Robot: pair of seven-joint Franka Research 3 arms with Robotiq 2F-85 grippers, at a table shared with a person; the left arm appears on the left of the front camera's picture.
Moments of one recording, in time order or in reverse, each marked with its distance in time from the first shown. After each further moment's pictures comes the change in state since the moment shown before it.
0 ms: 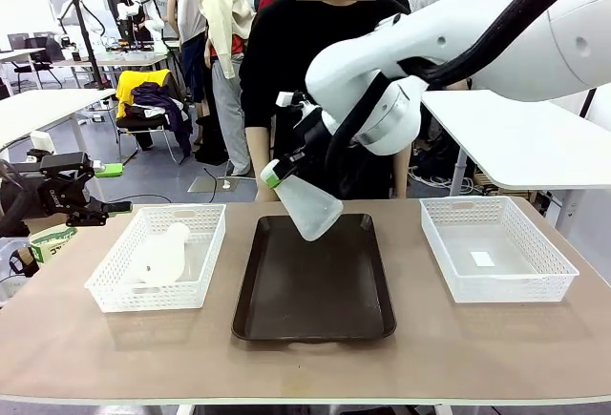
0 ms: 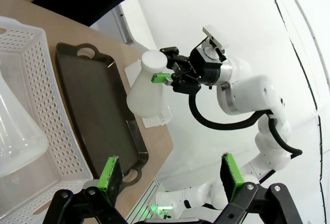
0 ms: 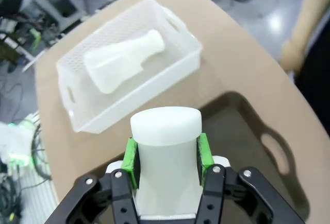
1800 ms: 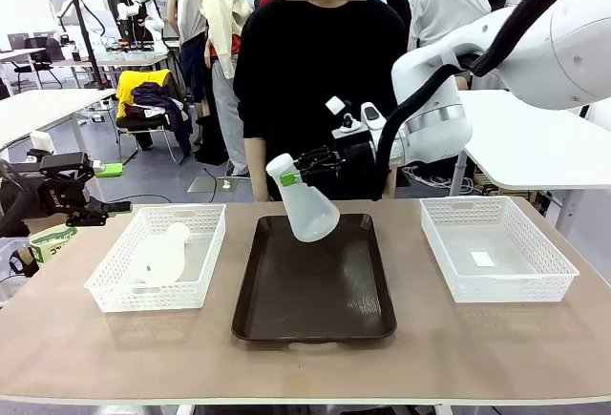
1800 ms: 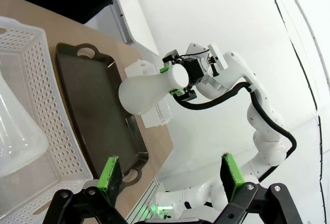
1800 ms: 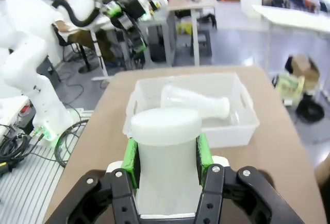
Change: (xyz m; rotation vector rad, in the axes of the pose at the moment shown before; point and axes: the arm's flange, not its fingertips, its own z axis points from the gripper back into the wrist) left arm 0.000 0.000 0.000 0.000 0.000 0.000; right arm -0.061 -0.047 0.009 0.415 -0.433 0.360
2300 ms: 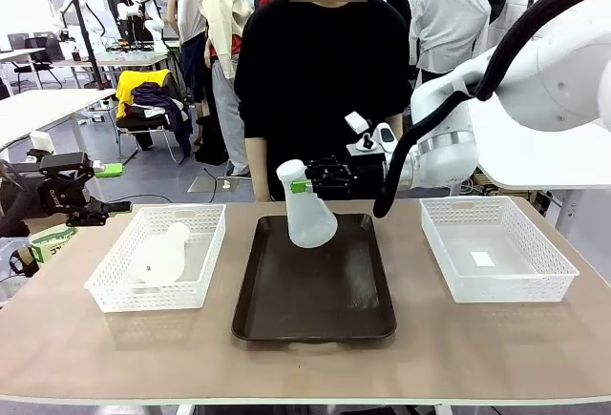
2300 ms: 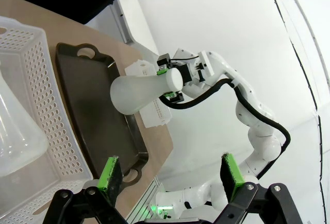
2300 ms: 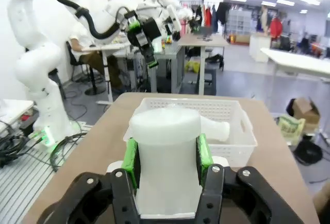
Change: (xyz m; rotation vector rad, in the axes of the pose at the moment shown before) left arm 0.000 0.000 0.000 0.000 0.000 0.000; right arm -0.050 -0.009 0.008 0.041 -0.188 0.089
